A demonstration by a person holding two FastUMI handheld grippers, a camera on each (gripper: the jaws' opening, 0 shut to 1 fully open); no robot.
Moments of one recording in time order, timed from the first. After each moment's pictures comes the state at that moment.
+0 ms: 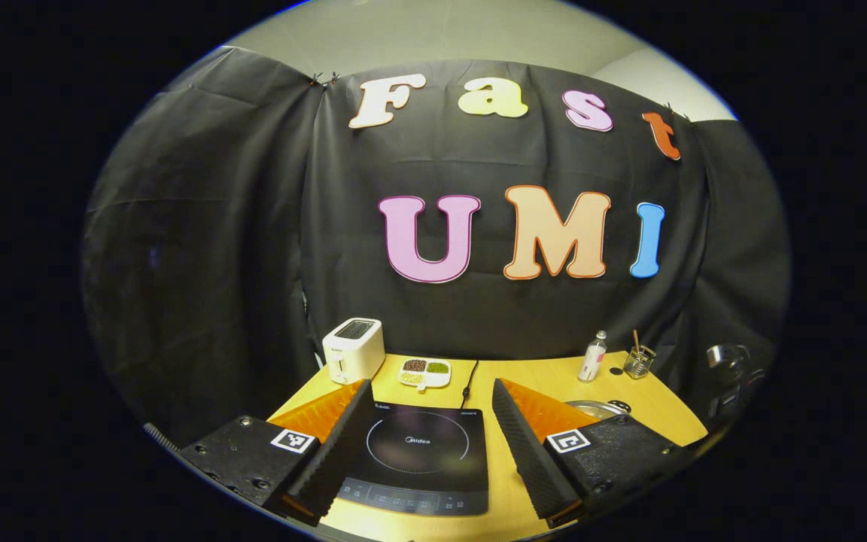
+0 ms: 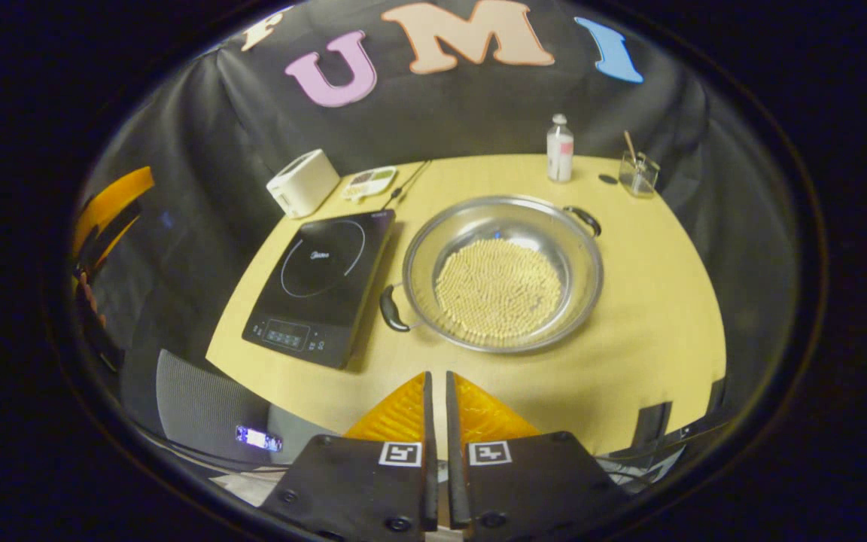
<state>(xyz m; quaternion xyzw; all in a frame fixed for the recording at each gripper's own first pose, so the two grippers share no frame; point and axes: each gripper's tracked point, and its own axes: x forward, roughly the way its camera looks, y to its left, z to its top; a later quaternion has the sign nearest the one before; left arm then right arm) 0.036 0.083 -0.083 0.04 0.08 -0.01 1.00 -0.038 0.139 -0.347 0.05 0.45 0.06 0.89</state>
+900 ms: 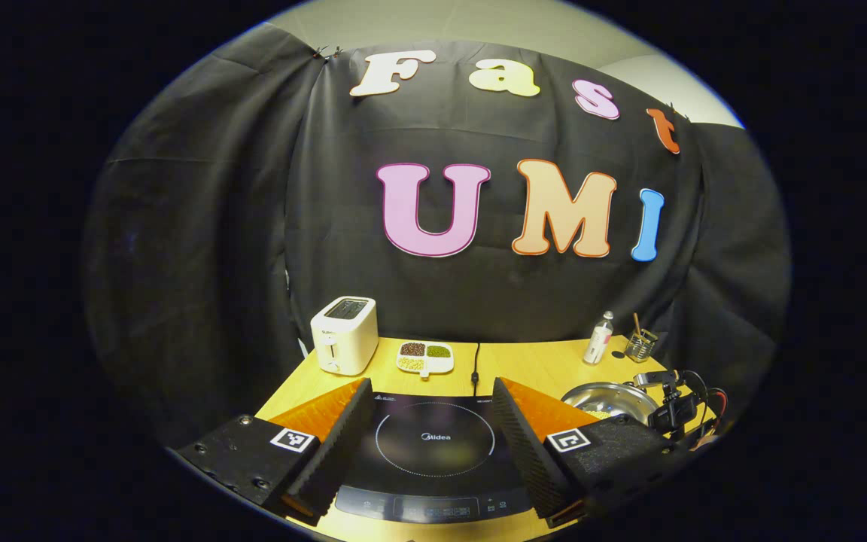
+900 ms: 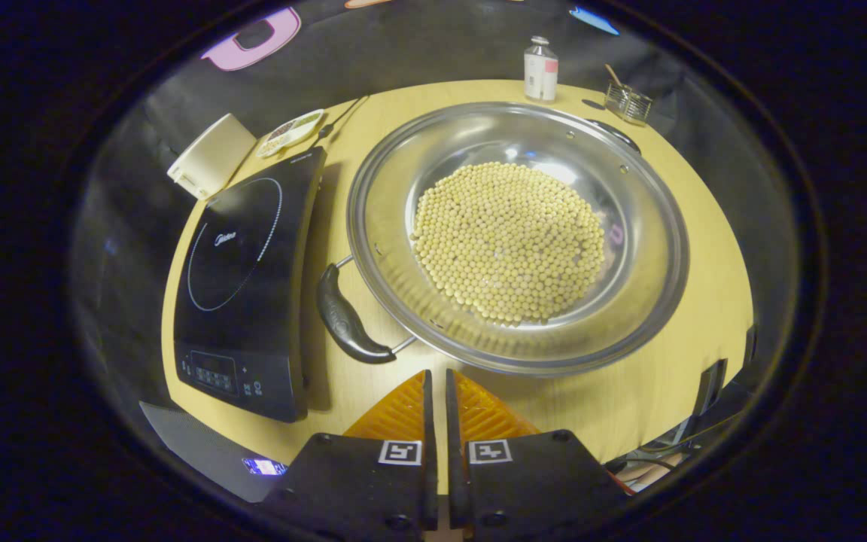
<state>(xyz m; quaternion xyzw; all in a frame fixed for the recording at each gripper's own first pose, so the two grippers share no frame) 0.080 0.140 -0.133 0.03 0.11 -0.05 0.99 0.026 0.172 -0.457 0.07 0.54 -0.07 0.84</state>
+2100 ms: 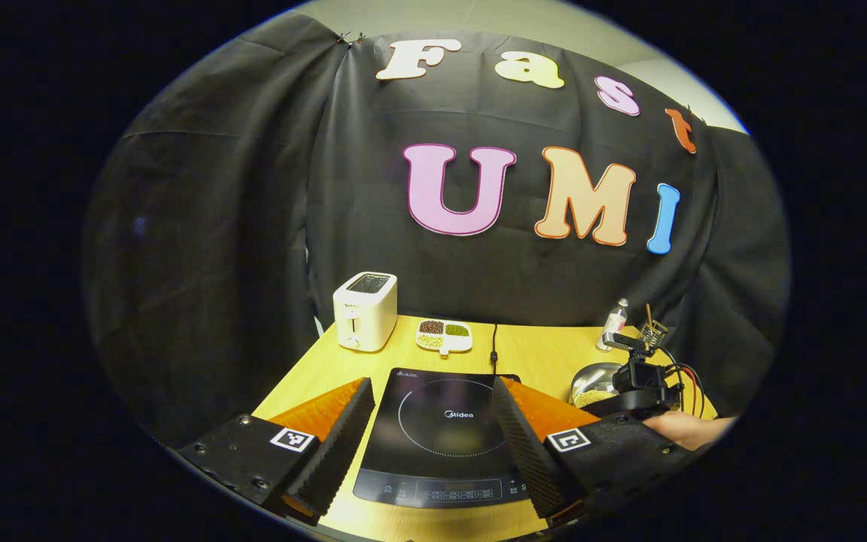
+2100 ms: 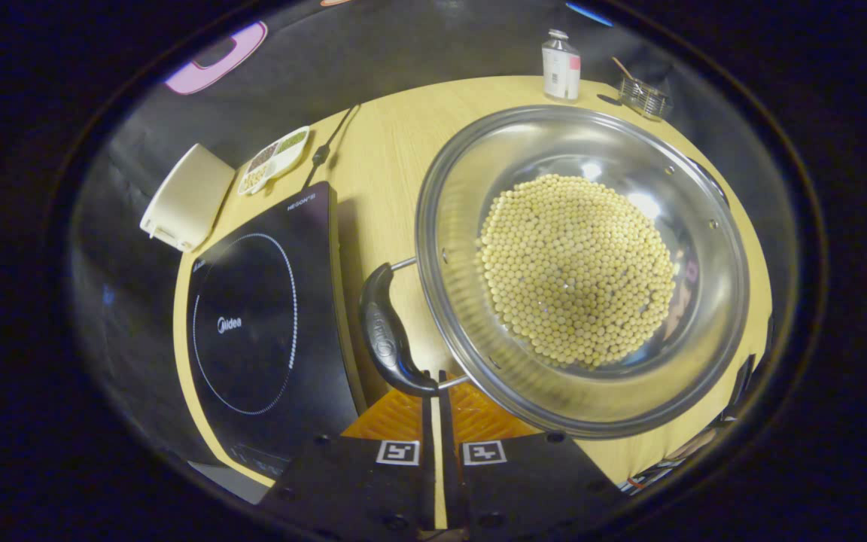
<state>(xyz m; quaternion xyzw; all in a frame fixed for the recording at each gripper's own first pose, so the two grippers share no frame) 0.060 0.175 -0.158 0.01 0.14 -0.03 0.99 0.124 0.233 -0.464 0.12 0.53 -0.10 0.83</state>
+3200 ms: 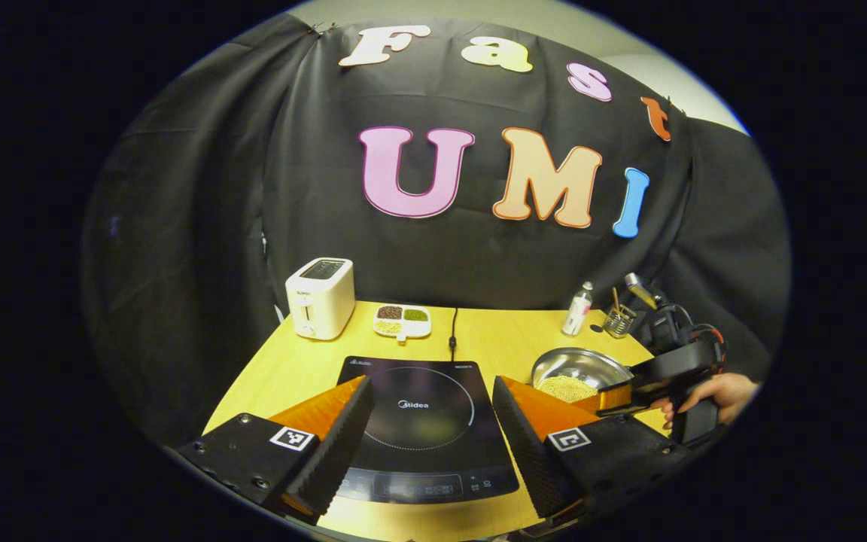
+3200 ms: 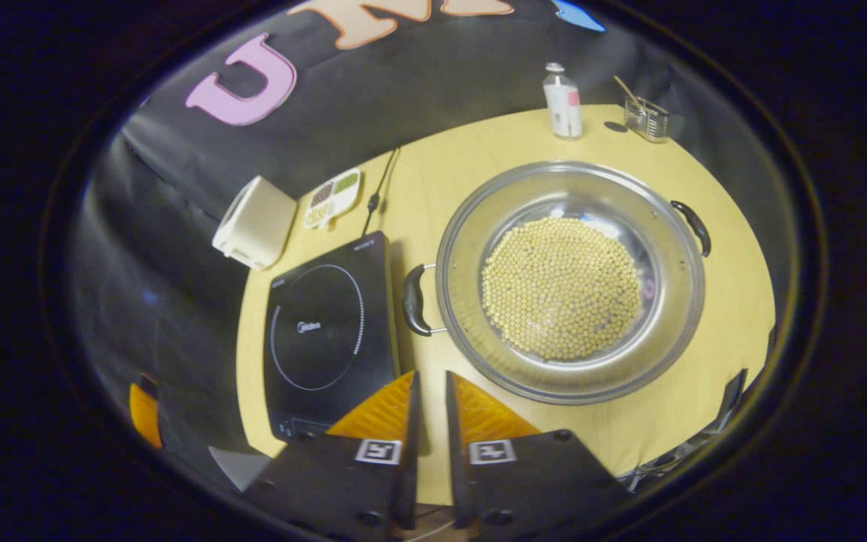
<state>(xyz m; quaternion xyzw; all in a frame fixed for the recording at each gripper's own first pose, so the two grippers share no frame) 0.063 0.111 -0.179 0.01 0.18 -0.10 0.98 0.086 0.203 -0.360 0.18 0.47 -0.01 0.86</state>
